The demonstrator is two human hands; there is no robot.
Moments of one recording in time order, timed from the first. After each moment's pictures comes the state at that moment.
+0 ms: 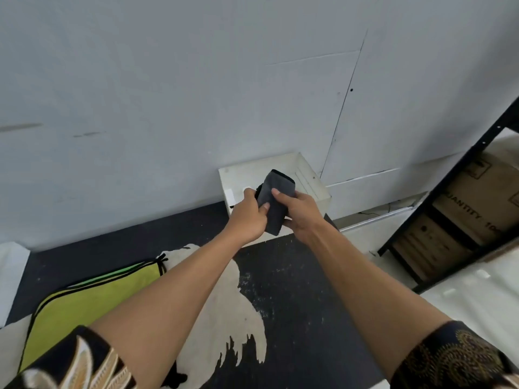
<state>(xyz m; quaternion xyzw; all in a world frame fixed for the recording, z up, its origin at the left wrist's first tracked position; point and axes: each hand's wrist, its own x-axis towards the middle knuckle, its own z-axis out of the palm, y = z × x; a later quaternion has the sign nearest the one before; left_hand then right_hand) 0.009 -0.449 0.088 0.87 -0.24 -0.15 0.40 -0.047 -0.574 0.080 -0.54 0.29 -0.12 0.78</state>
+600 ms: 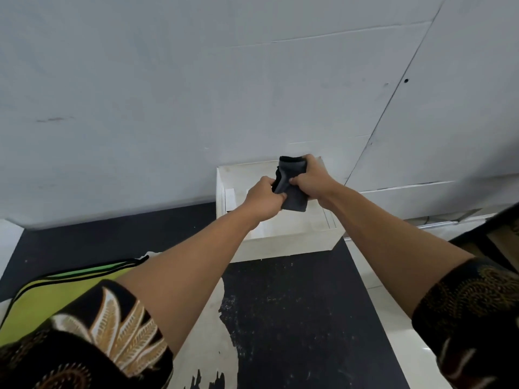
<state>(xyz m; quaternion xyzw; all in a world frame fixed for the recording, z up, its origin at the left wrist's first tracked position) 0.095 -0.555 0.068 0.84 -0.09 -0.26 0.47 0.088 -0.706 0.063 -0.78 0.22 0.00 0.59</state>
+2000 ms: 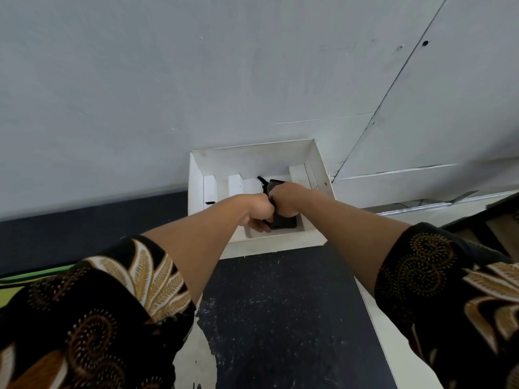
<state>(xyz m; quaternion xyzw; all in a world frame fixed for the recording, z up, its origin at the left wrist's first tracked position) 0.133 -0.595 -0.008 0.81 -0.07 -0.52 0.27 0.117 -0.708 -0.019 -0.95 -0.04 0.30 -0.01</state>
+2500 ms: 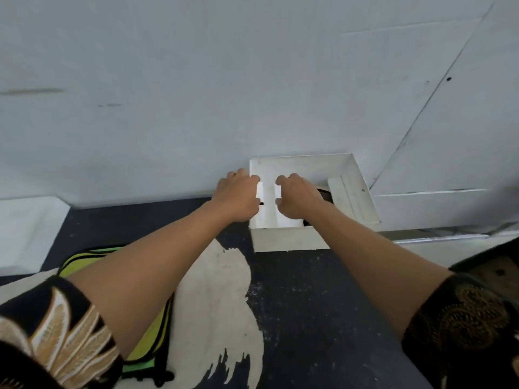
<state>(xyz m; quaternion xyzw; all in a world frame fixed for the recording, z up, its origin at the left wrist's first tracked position) 0.107 -0.443 0.081 0.97 -0.24 -0.09 0.05 0.078 -0.601 0.054 -0.99 0.03 0.08 0.13</state>
